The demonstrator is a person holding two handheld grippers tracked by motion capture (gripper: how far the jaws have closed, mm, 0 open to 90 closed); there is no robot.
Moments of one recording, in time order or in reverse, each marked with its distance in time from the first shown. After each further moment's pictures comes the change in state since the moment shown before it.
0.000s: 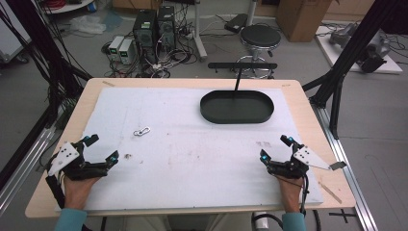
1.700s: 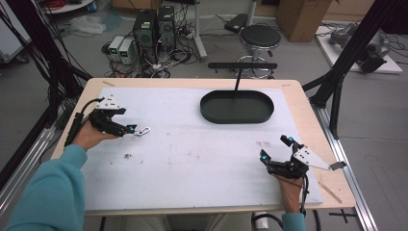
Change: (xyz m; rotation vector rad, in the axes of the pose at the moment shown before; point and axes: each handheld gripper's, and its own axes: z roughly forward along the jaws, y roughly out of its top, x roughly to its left) left arm 0.055 0.047 0.134 0.607 -0.214 0.194; right arm 0.000 0.000 0.000 -0.003 0.000 -0.004
